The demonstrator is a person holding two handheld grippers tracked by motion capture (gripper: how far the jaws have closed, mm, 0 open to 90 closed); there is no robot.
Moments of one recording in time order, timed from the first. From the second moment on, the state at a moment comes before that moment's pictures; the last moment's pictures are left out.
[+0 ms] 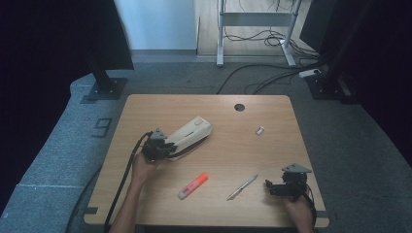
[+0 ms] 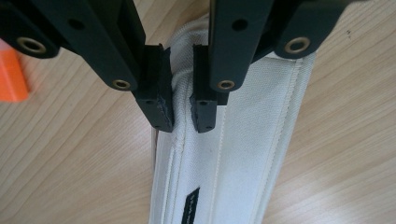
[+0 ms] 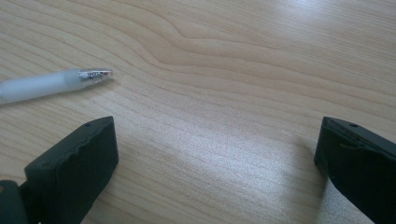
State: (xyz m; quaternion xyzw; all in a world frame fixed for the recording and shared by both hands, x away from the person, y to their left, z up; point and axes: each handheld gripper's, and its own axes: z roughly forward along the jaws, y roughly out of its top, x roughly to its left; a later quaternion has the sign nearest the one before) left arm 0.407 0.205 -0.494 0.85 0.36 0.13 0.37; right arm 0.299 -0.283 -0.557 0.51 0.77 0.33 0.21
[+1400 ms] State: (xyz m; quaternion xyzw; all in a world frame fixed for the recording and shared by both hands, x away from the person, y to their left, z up) left arm 0.373 0.229 -0.496 0.82 0.38 0.09 0.42; right arm 0.341 -0.276 -0.531 0.48 0.78 0.37 0.15
